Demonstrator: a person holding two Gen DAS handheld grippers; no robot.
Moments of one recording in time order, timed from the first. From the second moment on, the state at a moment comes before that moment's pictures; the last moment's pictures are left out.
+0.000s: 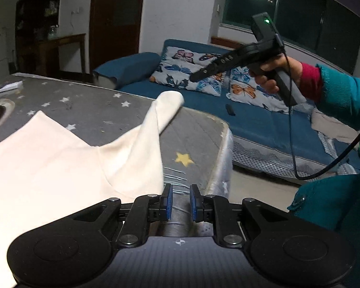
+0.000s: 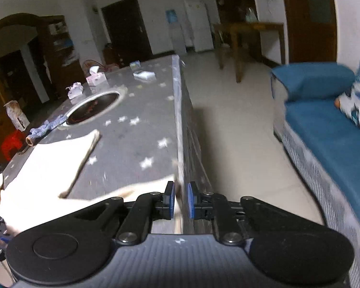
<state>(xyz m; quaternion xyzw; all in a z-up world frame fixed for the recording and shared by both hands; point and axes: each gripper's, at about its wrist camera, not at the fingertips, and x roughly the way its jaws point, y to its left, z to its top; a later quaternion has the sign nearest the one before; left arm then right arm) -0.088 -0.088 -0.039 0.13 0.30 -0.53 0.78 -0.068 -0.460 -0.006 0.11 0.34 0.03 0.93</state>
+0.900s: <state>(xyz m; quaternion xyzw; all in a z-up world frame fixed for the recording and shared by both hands) -0.060 -0.123 -0.035 0.10 0.31 -0.48 0.81 0.001 -0.399 -0.038 0.23 0.44 0.10 0.86</state>
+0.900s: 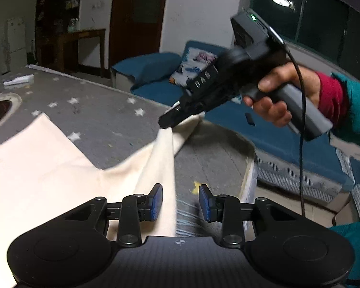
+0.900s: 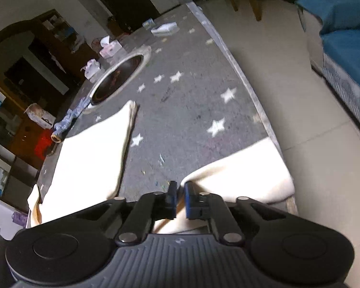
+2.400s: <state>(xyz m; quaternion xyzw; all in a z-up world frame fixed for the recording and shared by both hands) 0.028 -0.074 -0.045 0.00 0.38 -0.30 0.87 -0.009 -0.334 0.017 -0.04 0.31 0.07 0.95</state>
